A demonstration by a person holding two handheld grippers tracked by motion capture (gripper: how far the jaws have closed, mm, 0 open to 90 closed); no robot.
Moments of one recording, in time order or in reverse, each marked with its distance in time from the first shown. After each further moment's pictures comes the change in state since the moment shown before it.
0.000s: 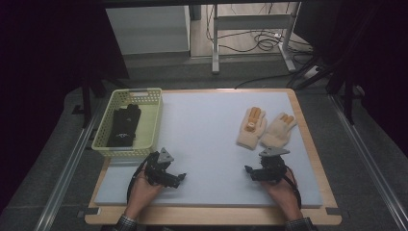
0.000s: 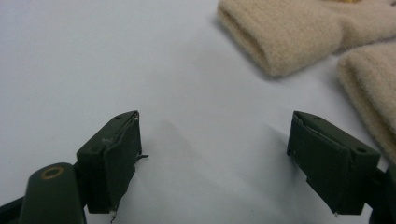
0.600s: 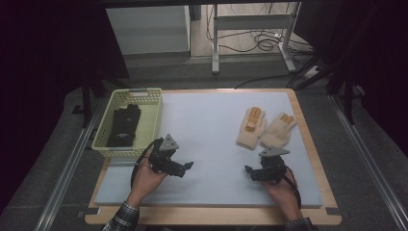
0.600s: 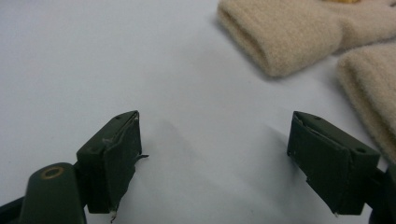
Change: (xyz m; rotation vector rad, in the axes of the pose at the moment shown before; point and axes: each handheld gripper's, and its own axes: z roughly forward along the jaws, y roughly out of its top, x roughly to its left) left arm -0.004 0.049 -0.022 -0.100 -0.071 0.065; right arm 0.000 0.000 0.000 0.000 -0.003 -0.003
